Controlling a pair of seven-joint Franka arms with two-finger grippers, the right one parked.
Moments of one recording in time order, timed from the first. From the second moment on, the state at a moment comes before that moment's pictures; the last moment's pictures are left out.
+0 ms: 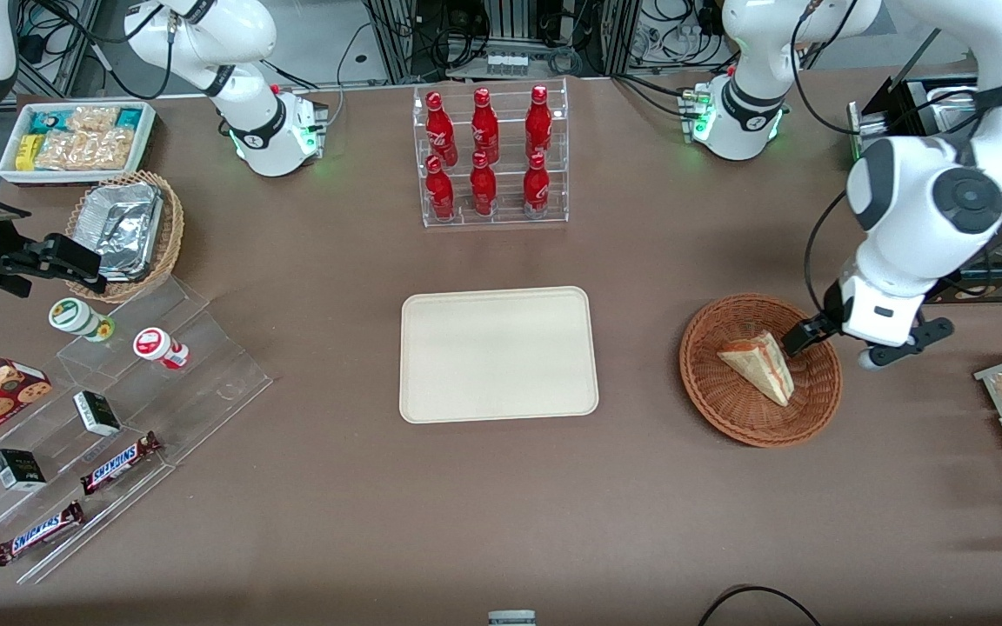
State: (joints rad) arm -0.02 0.07 -0.08 -2.18 0.03 2.35 -0.57
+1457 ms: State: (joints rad) arm -0.05 0.26 -0.08 -2.22 0.03 2.50 -0.68
